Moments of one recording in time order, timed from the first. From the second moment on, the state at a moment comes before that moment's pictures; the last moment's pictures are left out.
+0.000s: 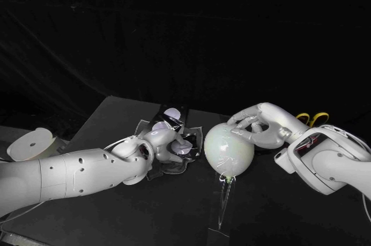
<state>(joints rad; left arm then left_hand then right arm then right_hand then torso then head) 1.10 -0.83 -0.15 1.46 -1.42 -0.46 -0.11 1.68 -0.18 -0.01 0.29 0.05 0.82 0.21 0.16 0.19 0.79 0.19 0.07 0.06 0.64 0.18 0.10 0.13 0.15 0.43 0.28 0.11 0.06 1.35 -0.93 -0.18 1.78 -1.14 -0.52 0.05 1.49 -0.19 0.43 0.27 0.10 0.99 0.16 0.12 0.37 1.27 0.09 0.07 0.07 1.46 0.01 1.27 1.05 0.13 1.26 0.11 0.84 0.98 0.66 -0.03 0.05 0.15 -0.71</state>
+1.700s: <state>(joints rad) 1.09 -0.89 -0.12 1.48 -1.22 -0.54 0.07 1.72 -0.11 0.39 0.28 0.05 1.08 0.14 0.30 0.22 1.20 0.12 0.06 0.06 0.97 0.12 0.17 0.18 0.17 0.69 0.27 0.20 0.07 1.35 -0.93 -0.18 1.78 -1.14 -0.51 0.05 1.49 -0.19 0.43 0.27 0.09 0.99 0.16 0.12 0.37 1.27 0.09 0.07 0.07 1.46 0.01 1.27 1.05 0.12 1.26 0.11 0.84 0.98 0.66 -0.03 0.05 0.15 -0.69</state>
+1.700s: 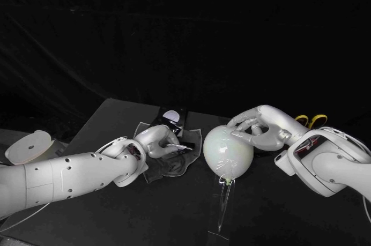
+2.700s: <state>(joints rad) 1.12 -0.99 -0.07 1.53 -0.27 -0.23 0.32 1.67 -0.12 0.46 0.26 0.05 1.05 0.15 0.33 0.23 1.21 0.13 0.06 0.06 0.94 0.14 0.13 0.18 0.16 0.52 0.29 0.13 0.05 1.37 -0.90 -0.17 1.72 -1.10 -0.55 0.07 1.48 -0.19 0.44 0.27 0.10 0.99 0.16 0.12 0.38 1.27 0.09 0.07 0.07 1.46 0.01 1.28 1.06 0.13 1.26 0.11 0.85 0.99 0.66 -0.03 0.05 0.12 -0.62</state>
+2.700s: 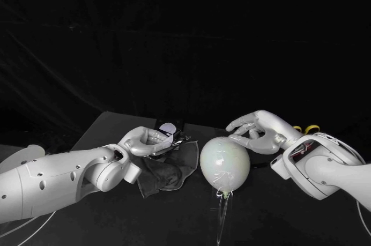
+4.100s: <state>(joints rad) 1.19 -0.95 -0.07 1.55 -0.10 0.05 0.39 1.64 -0.12 0.47 0.23 0.04 1.03 0.15 0.34 0.25 1.21 0.13 0.06 0.06 0.92 0.15 0.11 0.18 0.15 0.46 0.29 0.10 0.05 1.49 -0.72 -0.16 1.60 -1.04 -0.50 -0.06 1.35 -0.17 0.30 0.28 0.06 0.99 0.10 0.27 0.59 1.42 0.02 1.09 1.19 1.47 -0.06 1.54 1.31 0.09 1.41 0.06 1.24 1.31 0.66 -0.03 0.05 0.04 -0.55</state>
